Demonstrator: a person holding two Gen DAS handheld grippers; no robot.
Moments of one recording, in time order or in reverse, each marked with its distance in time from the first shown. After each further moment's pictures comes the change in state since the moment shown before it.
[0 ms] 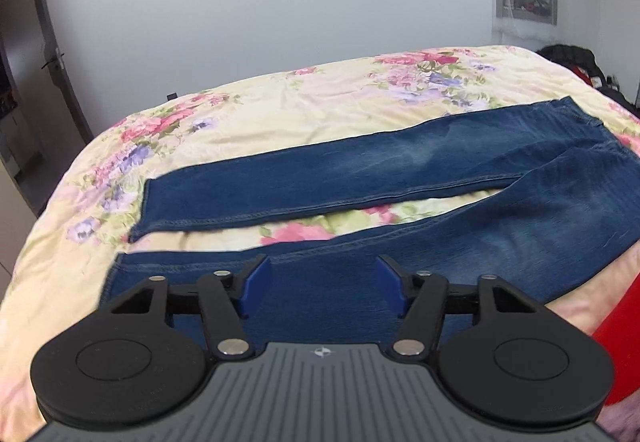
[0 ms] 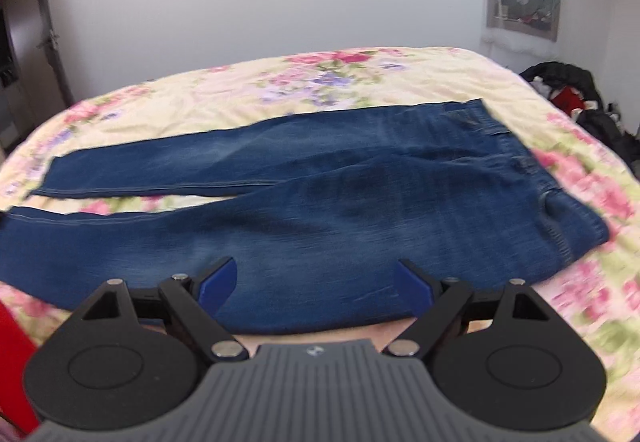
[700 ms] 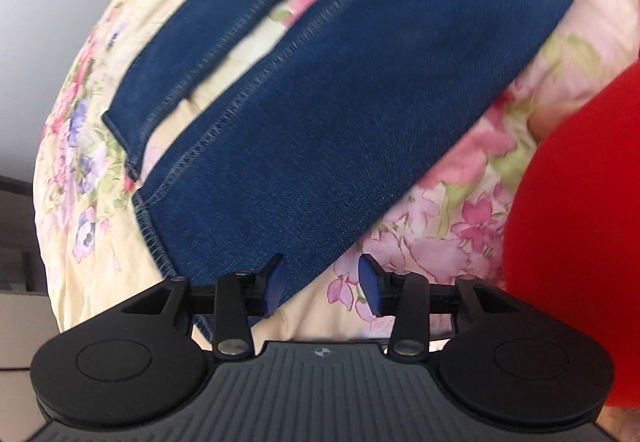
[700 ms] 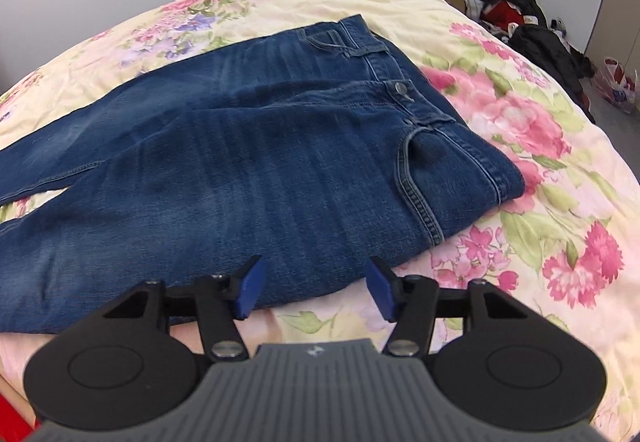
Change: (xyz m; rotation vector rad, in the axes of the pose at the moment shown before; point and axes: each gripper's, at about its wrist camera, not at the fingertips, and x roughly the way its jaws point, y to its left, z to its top) left arm 0.107 0.105 -0.091 0.677 0.506 -0.080; right arm 0.058 -0.147 0.014 0.175 0.238 -0.141
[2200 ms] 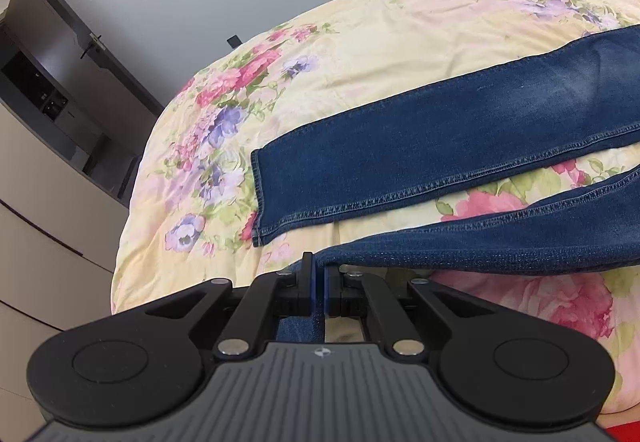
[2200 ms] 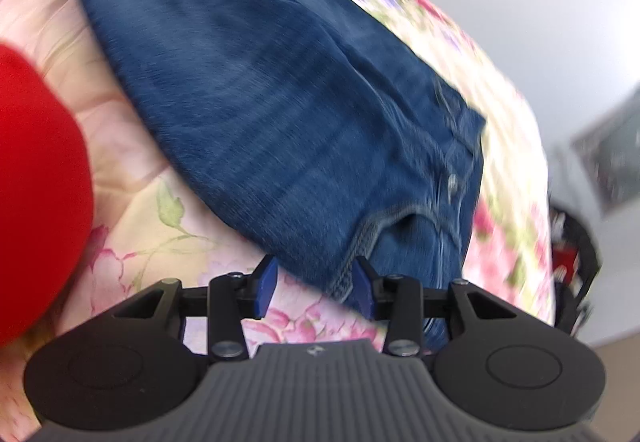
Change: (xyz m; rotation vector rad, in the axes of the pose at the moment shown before) left arm -0.082 0.075 0.098 -0.622 -0.116 0.258; right arm 0.027 -0.036 -0.029 -1.082 -0.097 0.024
